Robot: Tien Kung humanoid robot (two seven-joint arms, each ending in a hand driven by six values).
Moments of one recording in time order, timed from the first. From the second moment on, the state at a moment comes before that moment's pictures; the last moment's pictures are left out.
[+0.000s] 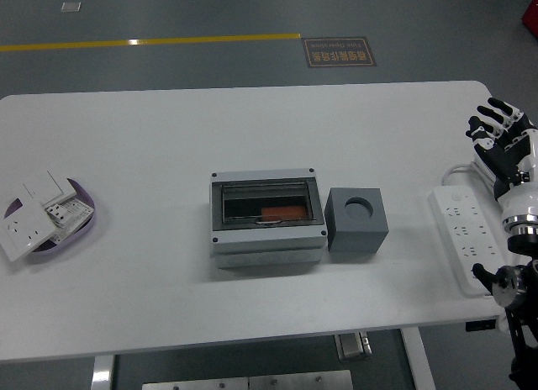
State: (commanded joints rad) left arm 0.03 0.14 -1.44 -0.18 1.18 -0.03 0.24; right arm -0.01 -0.15 1.60 1.45 -1.08 -0.19 0.27
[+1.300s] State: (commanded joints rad) left arm 0.02 0.14 -1.44 -0.18 1.18 -0.03 0.24; right arm -0.01 -0.17 1.60 1.46 -1.07 -0.17 0.27
